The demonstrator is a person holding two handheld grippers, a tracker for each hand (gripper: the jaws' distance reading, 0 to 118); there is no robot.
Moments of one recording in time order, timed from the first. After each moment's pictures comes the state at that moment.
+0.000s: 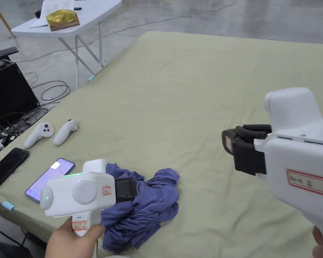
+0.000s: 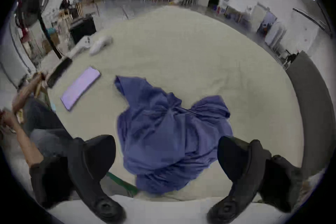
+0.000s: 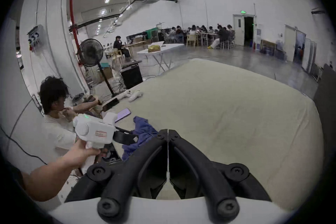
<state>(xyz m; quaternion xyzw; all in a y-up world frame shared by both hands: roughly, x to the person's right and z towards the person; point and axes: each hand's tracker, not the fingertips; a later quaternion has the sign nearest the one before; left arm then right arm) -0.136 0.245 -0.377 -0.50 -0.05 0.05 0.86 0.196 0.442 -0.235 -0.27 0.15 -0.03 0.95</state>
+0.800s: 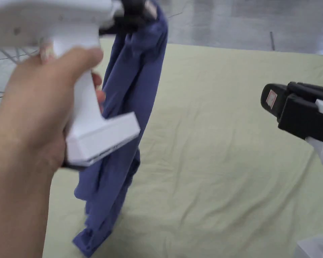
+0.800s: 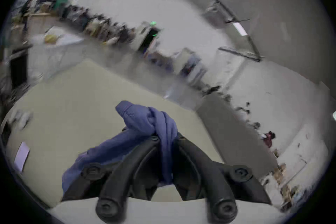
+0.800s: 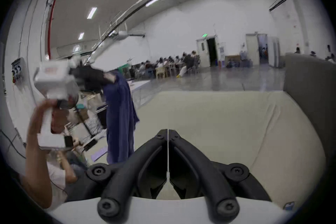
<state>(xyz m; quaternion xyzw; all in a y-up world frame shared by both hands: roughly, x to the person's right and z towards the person) 0.037 0.607 -0.363 -0.22 -0.41 0.19 0.87 0.292 0.497 -0.132 -0.11 -0.02 -0.09 0.99</state>
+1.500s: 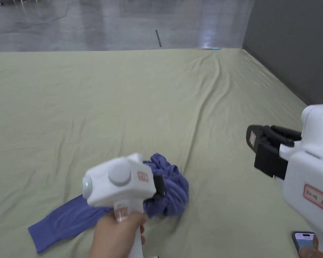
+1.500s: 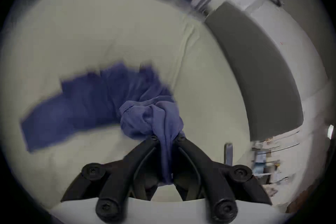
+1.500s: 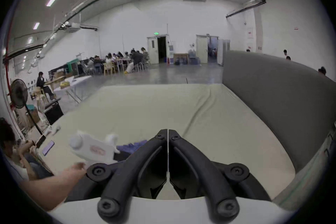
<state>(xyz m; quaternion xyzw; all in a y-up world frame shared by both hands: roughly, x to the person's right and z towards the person) 0.319 0.219 -0.324 -0.61 -0.39 0.06 0.69 0.429 0.434 -0.040 -0.19 -0.24 -0.07 0.95</state>
